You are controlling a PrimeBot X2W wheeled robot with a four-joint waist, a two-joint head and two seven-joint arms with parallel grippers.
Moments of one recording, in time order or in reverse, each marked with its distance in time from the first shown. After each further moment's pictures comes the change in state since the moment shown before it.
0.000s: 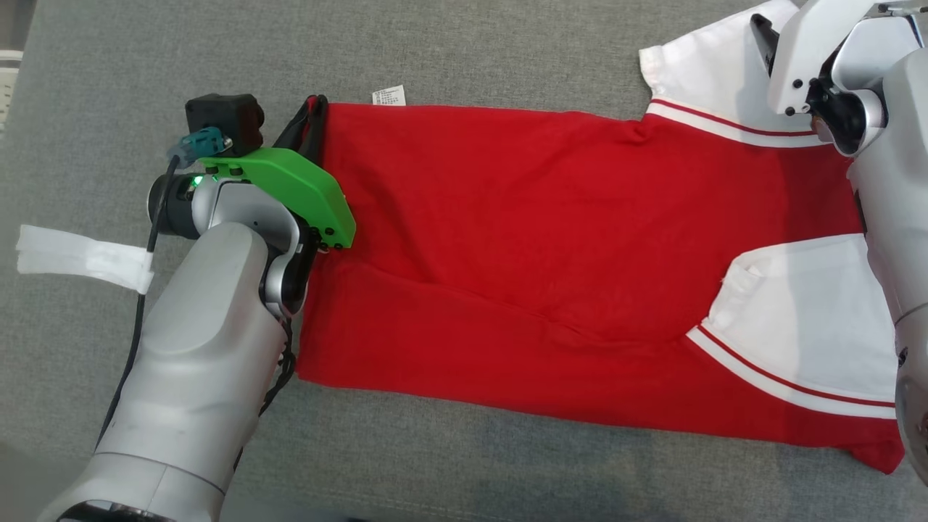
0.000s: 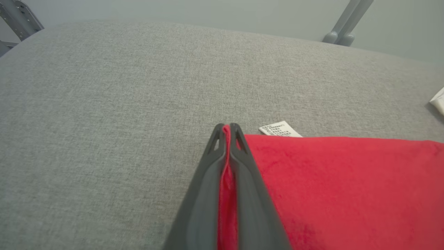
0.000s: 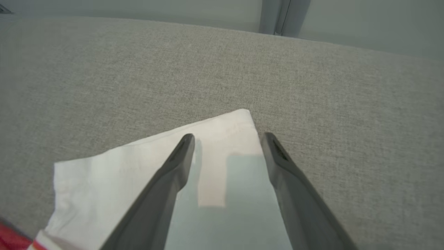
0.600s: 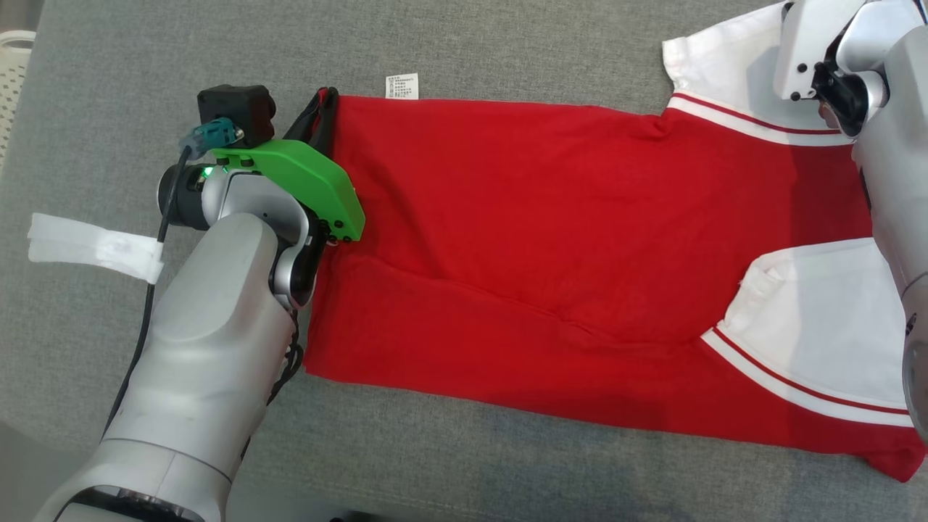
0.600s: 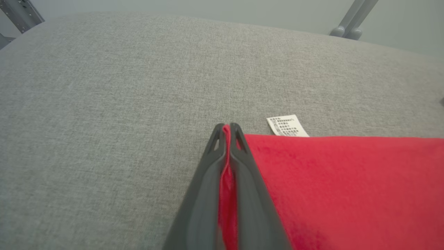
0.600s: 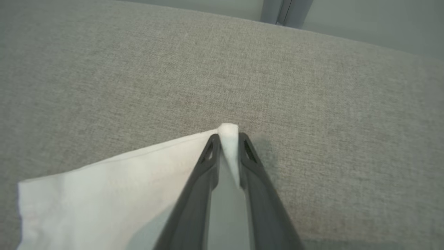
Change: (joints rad) left arm -0.037 -0.024 -0.020 0.053 -0.006 -0.011 -0.023; right arm -0.124 0.003 -0.013 0.208 -0.087 0.000 -0.048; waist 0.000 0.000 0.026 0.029
